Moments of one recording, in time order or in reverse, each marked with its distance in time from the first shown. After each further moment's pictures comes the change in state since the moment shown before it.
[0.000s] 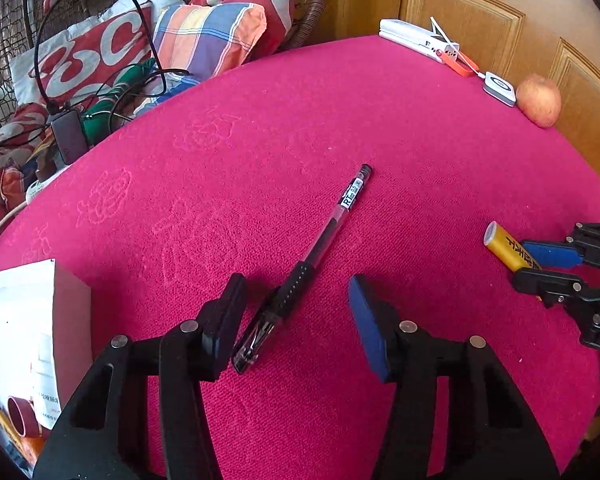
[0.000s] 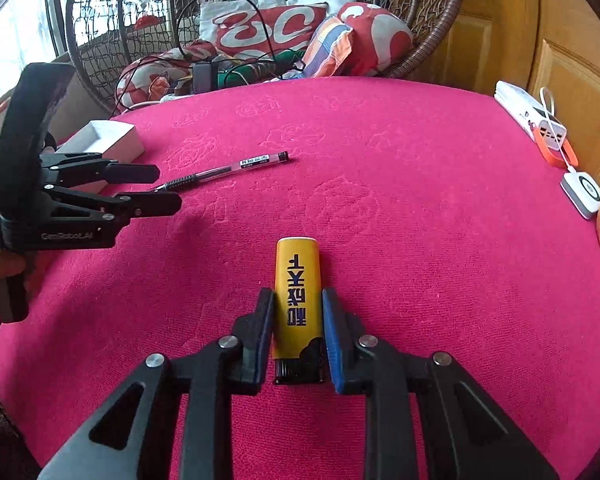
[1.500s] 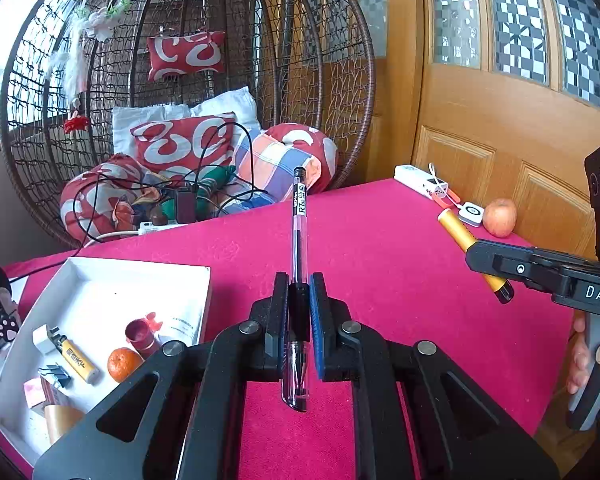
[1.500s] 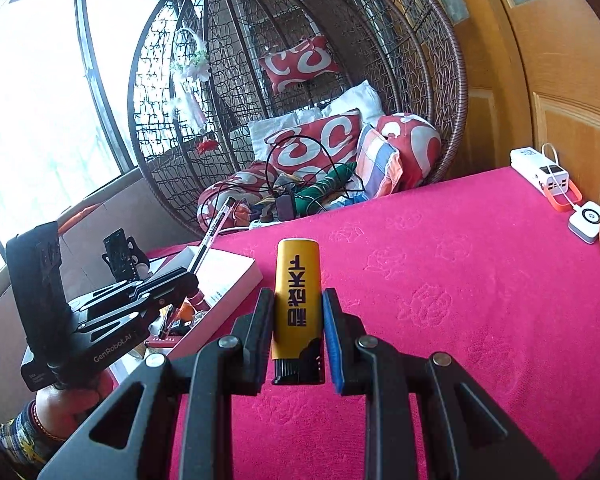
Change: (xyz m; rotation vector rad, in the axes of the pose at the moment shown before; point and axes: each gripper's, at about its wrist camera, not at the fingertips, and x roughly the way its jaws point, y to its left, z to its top) left arm -0.190 0.012 -0.086 -0.180 -0.460 0.102; right arm -0.095 0.083 0.027 0.067 -0.336 0.177
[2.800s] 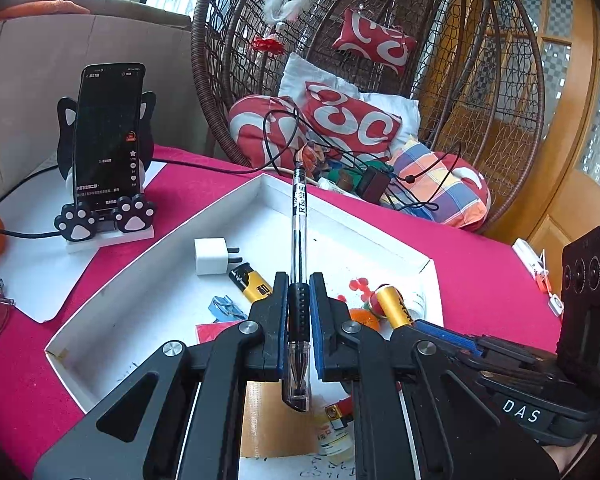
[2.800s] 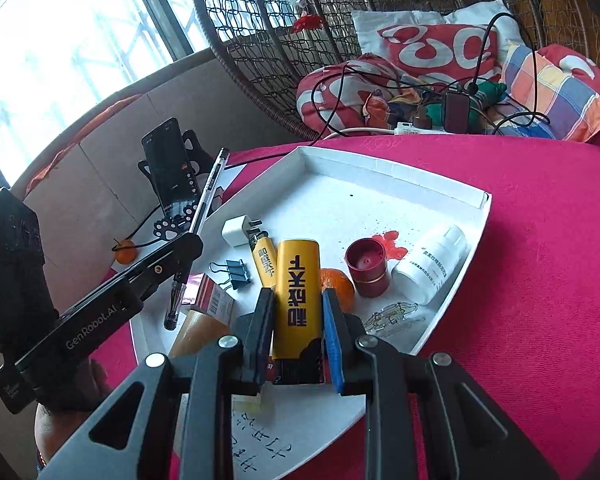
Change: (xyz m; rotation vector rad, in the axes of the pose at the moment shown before) left arm -0.035 0.203 -0.072 -0.457 0.012 0.246; right arm 0.201 0.173 -0.035 -0.108 0.327 0.193
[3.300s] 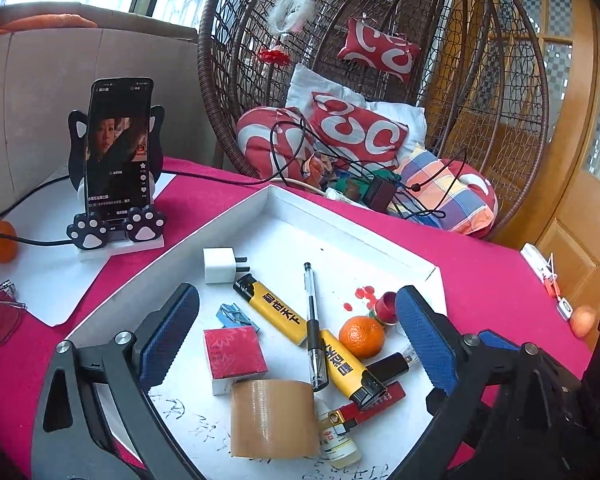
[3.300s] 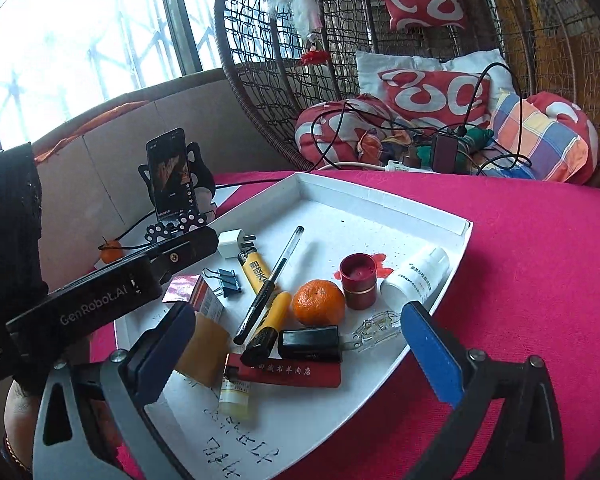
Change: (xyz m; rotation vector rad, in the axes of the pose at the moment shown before) left arm -0.007 -0.004 0.002 0.016 -0.047 0.046; right arm -0.028 0.015 -0.022 -0.108 -0.172 -0.094
